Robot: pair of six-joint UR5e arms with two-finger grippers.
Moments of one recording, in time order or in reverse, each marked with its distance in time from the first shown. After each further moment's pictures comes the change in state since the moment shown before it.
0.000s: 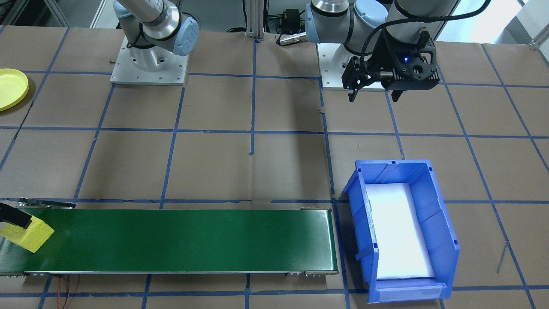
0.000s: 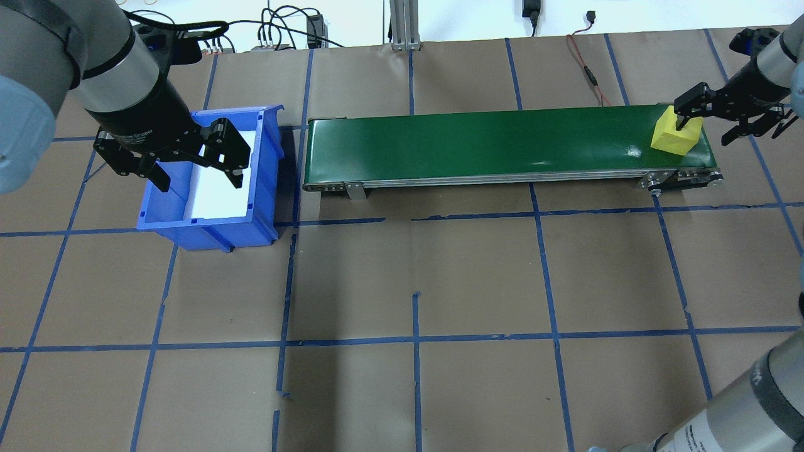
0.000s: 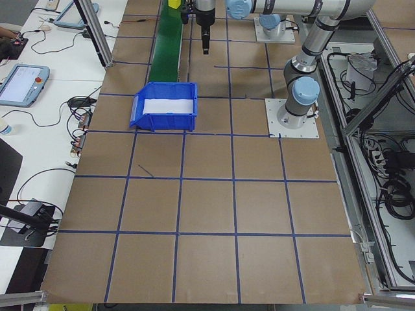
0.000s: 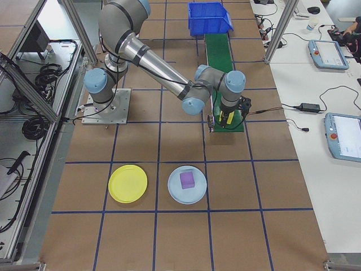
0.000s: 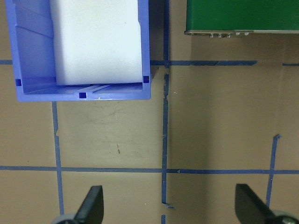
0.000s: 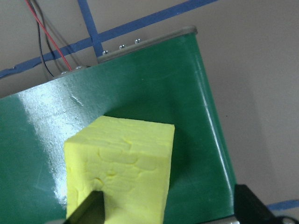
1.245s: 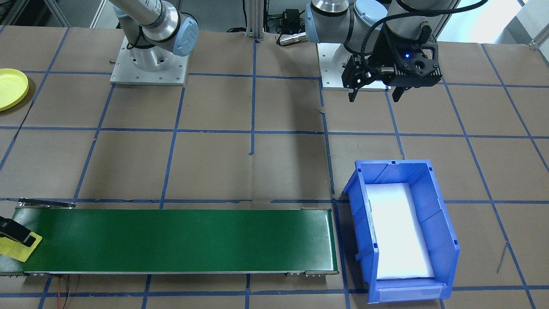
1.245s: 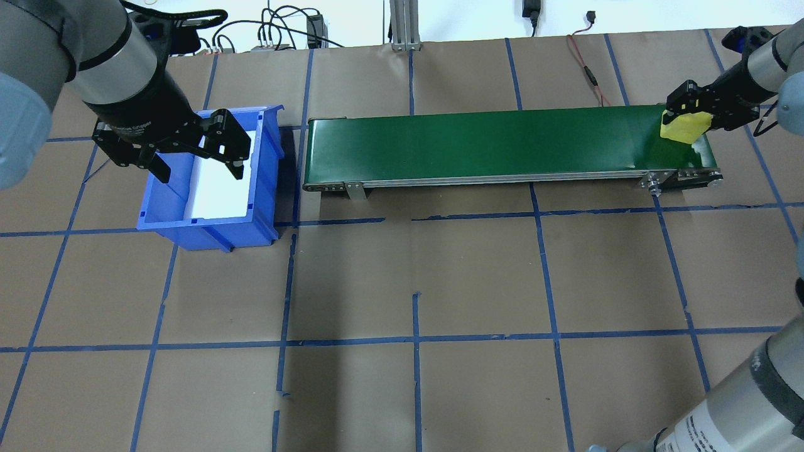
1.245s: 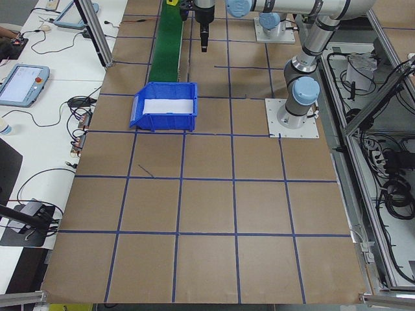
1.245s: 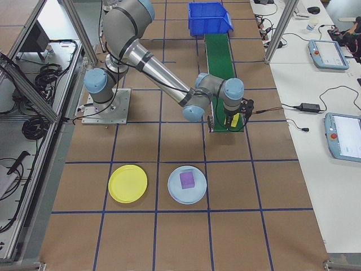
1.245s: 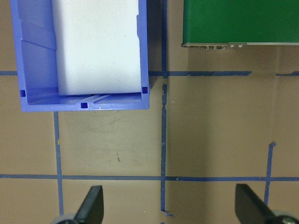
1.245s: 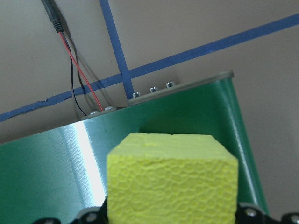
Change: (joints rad) left arm -0.006 0.000 0.013 0.016 -0.003 0.002; right arm -0.004 0.035 0.001 -0.114 0.108 -0.017
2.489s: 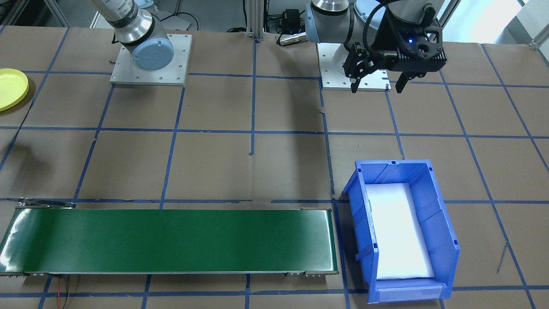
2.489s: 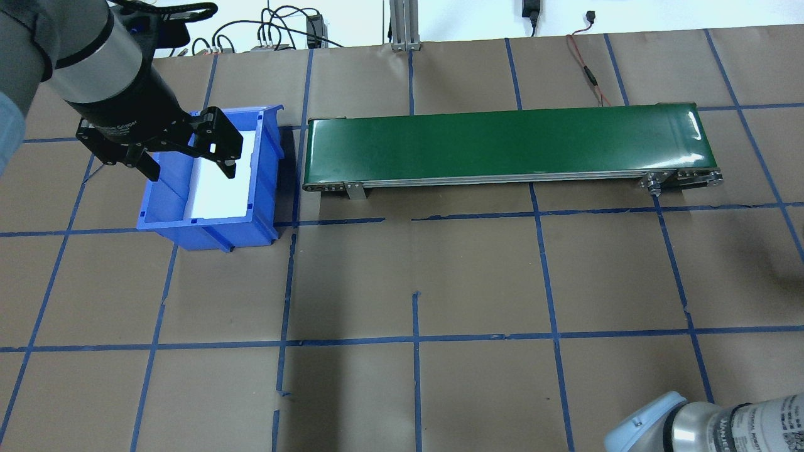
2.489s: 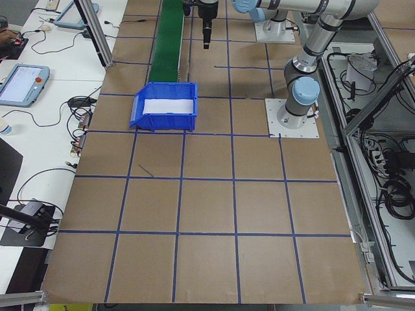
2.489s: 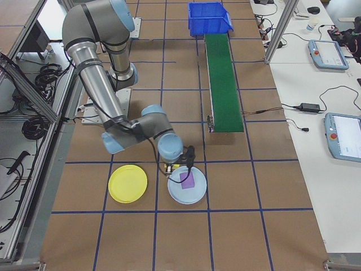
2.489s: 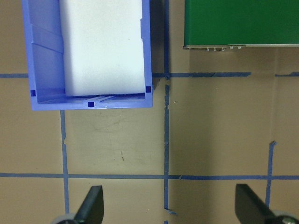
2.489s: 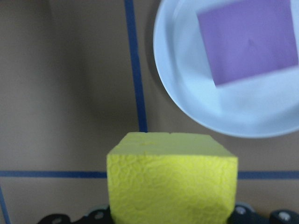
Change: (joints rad) left arm -0.003 0.039 0.004 -0.021 0.004 0.003; right arm -0.694 -0.204 0.220 0.308 -0.206 -0.860
